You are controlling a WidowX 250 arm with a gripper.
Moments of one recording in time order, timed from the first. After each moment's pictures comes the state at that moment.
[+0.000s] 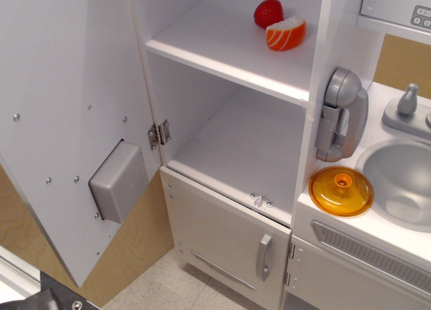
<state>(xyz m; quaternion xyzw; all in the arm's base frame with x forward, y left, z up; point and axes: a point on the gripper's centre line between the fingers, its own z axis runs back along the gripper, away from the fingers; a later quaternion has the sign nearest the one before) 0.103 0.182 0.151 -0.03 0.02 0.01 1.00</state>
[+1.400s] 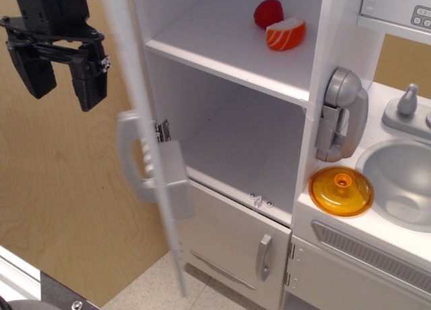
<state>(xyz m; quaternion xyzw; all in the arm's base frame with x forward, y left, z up) 0.205 0.127 0.115 0.00 0.02 0.09 1.00</state>
